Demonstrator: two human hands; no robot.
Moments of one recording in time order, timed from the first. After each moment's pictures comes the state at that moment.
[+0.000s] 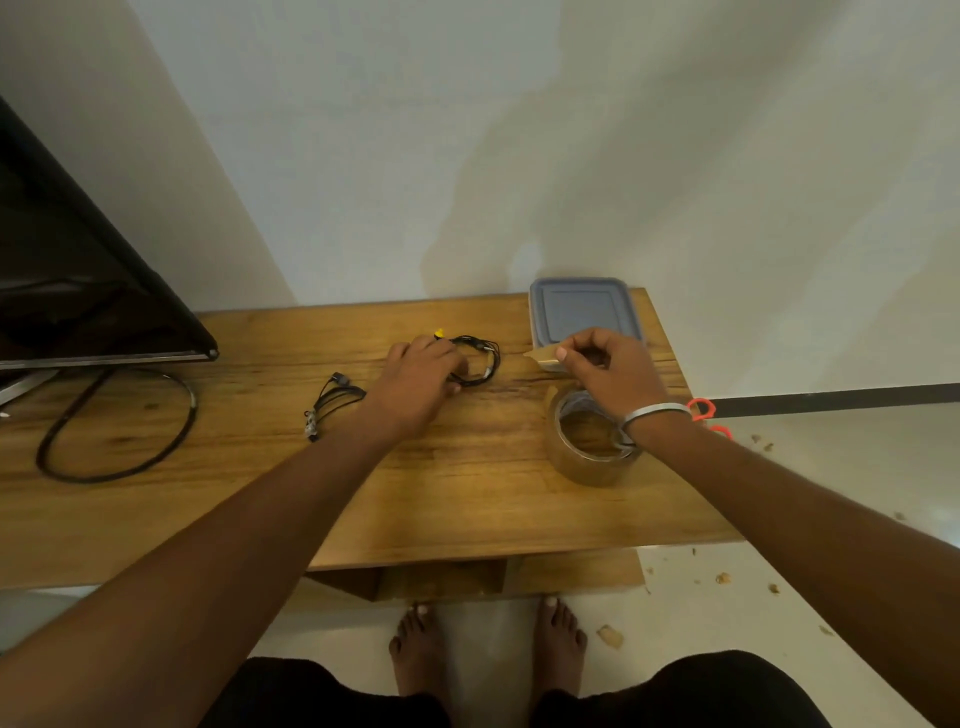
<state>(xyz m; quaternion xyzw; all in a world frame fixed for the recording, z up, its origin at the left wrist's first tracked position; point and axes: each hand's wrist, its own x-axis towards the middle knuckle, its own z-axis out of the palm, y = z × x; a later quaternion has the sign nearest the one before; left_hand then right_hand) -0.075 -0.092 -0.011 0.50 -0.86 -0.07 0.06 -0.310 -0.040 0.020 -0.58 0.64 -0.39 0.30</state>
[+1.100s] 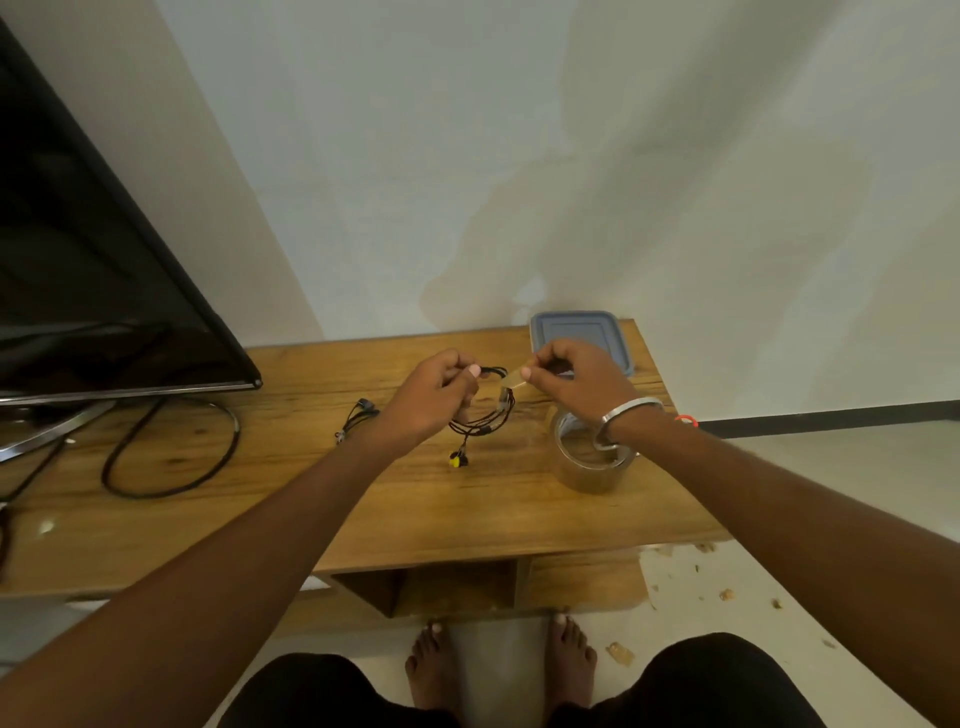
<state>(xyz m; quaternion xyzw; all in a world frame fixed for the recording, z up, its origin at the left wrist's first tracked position) -0.085 -0.054 0.055 0.50 -0.65 -0.49 0.32 -0.279 -0.023 0.077 -0.64 0.60 -0.35 0.32</state>
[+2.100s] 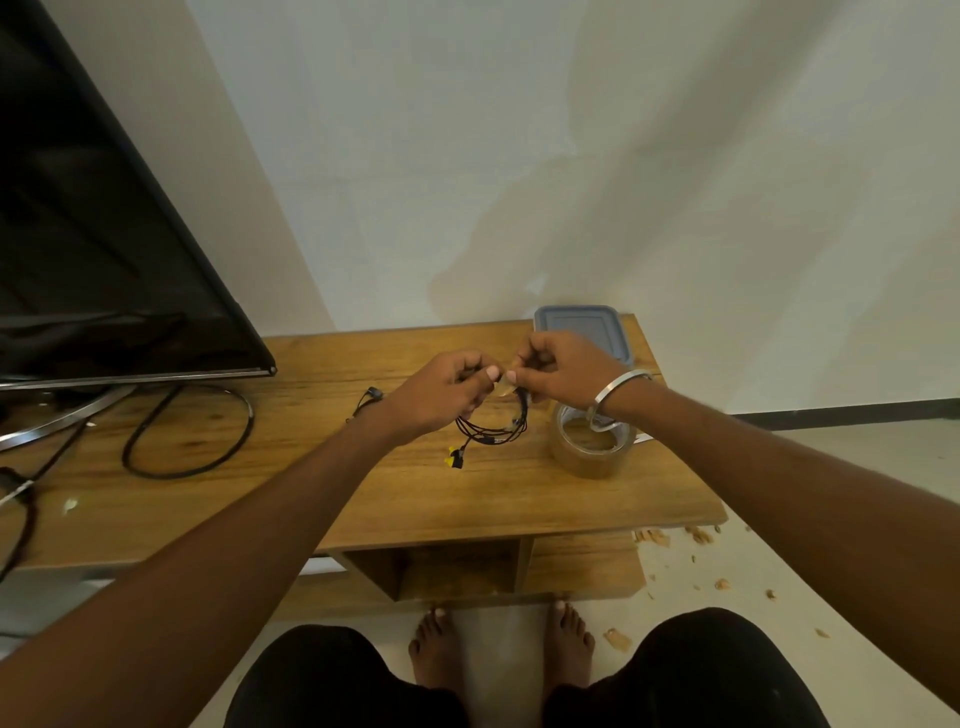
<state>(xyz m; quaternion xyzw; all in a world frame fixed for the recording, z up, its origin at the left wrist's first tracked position) -0.078 -0.029 0.079 0.44 -0.70 -0.50 0.24 -0.267 -0.018 0.100 -0.71 0.55 -0.26 0.36</state>
